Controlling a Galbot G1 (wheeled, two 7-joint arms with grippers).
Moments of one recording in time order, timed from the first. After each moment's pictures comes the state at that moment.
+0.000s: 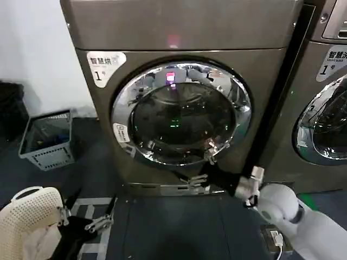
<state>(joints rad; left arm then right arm) 1.99 -1.51 -0.78 -2.56 -0.13 0.06 0.19 -0.51 0.75 -0.26 1.87 0.88 -0.04 -0.39</state>
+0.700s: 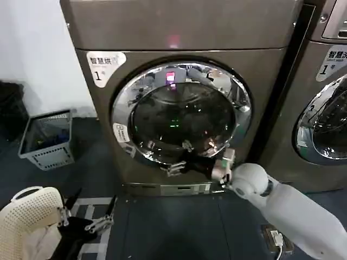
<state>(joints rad) 1.99 -1.51 -0.78 -2.57 -0.13 0.06 0.19 -0.29 0.91 -0.47 1.70 0.89 -0.05 -0.40</state>
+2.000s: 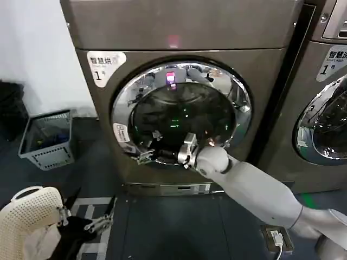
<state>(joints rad) 1.99 -1.51 -0.78 -2.57 -0.13 0.08 0.19 -0.13 1.14 -0.59 1.46 0.89 -0.05 -0.40</state>
